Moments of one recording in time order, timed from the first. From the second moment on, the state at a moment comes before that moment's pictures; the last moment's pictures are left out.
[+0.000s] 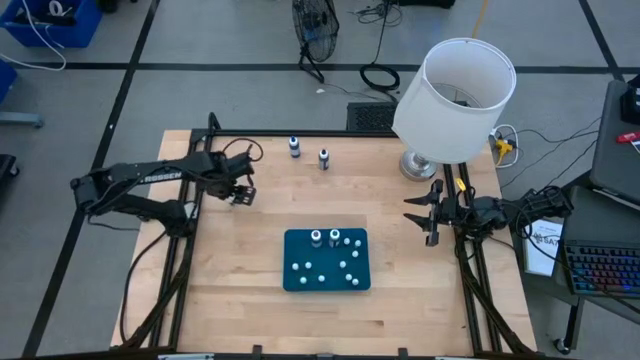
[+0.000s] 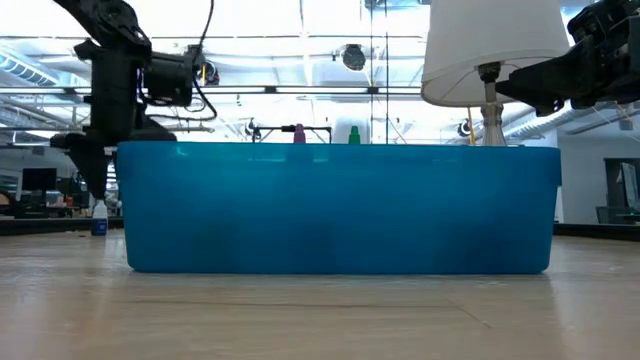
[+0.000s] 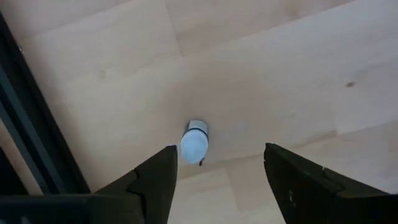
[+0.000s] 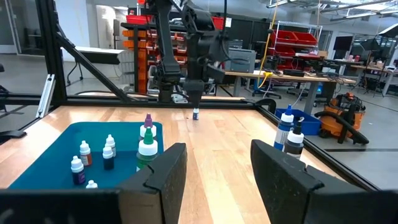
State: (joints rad) left arm 0.49 1.21 0.71 -0.99 -0.05 -0.79; right arm 0.25 0.02 0.04 0.01 0.42 -0.07
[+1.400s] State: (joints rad) left arm 0.55 1.39 0.60 -0.84 -0.05 -0.71; right arm 0.25 0.02 0.04 0.01 0.42 -0.07
